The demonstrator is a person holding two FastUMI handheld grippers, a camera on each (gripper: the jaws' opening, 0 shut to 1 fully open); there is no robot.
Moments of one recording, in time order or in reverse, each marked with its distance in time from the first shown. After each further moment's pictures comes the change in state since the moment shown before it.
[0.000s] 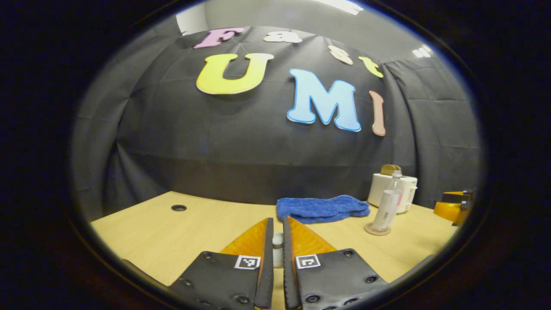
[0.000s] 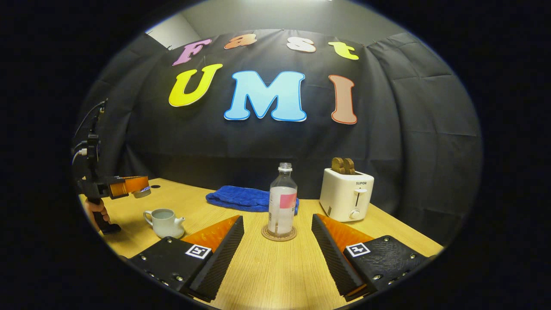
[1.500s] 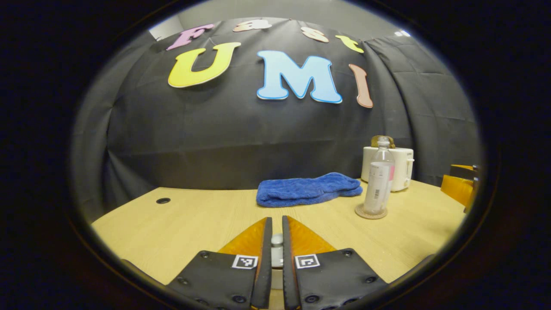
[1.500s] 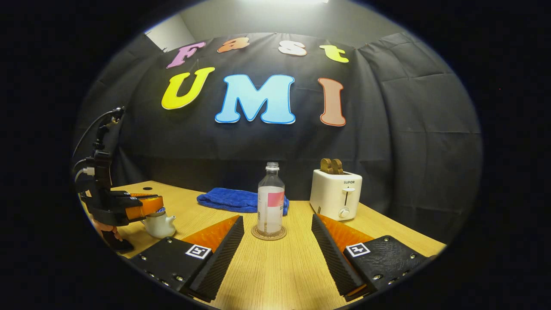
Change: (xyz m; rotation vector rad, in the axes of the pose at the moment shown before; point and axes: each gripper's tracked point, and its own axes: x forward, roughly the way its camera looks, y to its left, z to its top) left arm 0.022 -0.062 -0.057 0.093 0.115 0.010; right arm -0.001 -0.012 -0.003 0.012 -0.023 -0.060
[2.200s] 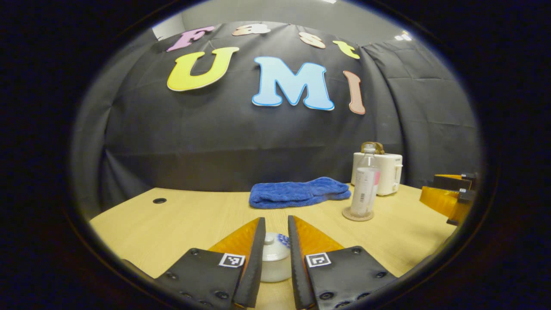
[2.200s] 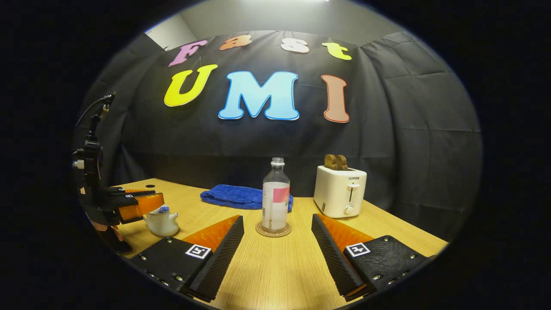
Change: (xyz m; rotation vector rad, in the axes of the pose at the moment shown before) left arm -0.031 -0.019 0.010 -0.028 -0.037 -0.052; right arm -0.002 0.015 -0.006 -0.002 0.014 0.026
